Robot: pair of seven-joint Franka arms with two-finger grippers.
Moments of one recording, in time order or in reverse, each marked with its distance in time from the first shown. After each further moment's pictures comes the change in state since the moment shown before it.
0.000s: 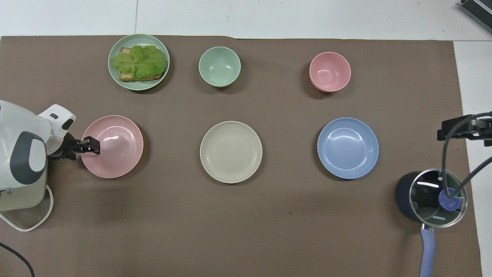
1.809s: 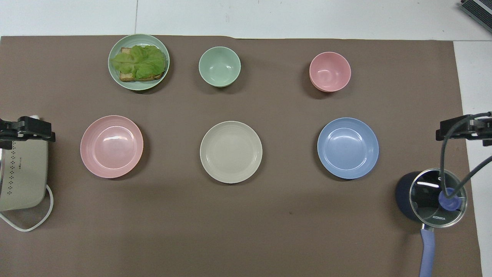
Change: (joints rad) left arm -0.078 -0.270 0.006 0.355 0.000 -0.537 -0.027; right arm 0.001 0.000 0.004 0.000 0.000 0.000 0.000
